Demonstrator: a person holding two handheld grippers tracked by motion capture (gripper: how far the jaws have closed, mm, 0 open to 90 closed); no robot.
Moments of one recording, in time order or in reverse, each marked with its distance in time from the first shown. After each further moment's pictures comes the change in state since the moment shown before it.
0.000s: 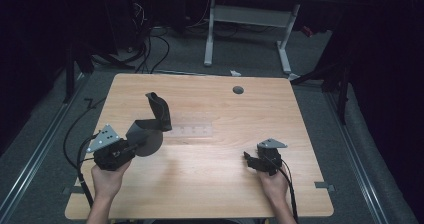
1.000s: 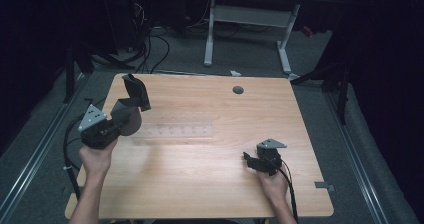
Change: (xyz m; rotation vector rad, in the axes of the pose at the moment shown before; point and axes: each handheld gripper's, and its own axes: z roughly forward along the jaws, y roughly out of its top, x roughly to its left) left arm 0.048 0.036 0.025 -0.080 0.167 0.098; right arm 0.001 0.000 0.000 -0.001 0.006 -0.004
